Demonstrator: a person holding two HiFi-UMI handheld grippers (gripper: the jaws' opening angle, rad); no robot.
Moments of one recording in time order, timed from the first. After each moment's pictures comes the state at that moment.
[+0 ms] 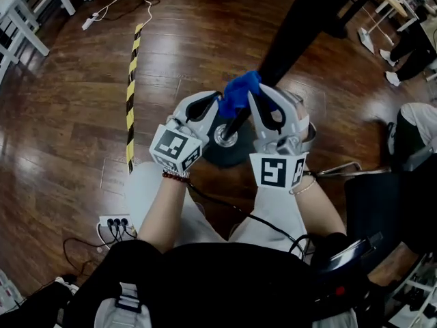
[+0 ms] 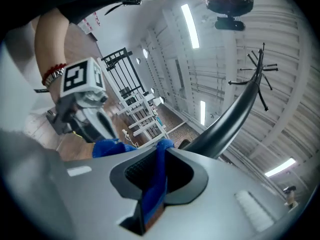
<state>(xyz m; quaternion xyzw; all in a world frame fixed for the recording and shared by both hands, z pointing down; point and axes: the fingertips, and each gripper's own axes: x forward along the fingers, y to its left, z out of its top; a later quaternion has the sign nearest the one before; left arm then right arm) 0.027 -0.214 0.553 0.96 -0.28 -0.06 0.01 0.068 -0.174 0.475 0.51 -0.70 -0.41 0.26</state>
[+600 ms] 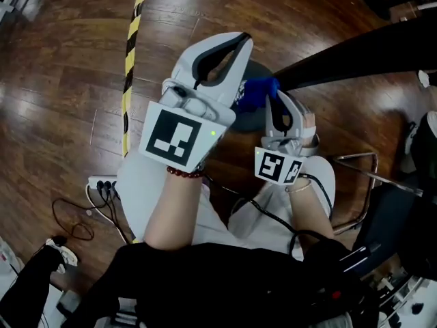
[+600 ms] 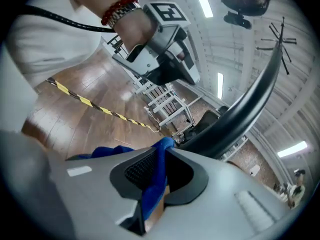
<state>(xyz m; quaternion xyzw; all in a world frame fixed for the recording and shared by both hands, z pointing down) -0.007 -0.240 0.548 0.92 -0.37 -0.12 0.01 0.074 -0.182 0.711 0.51 -0.72 -0.30 0.37</state>
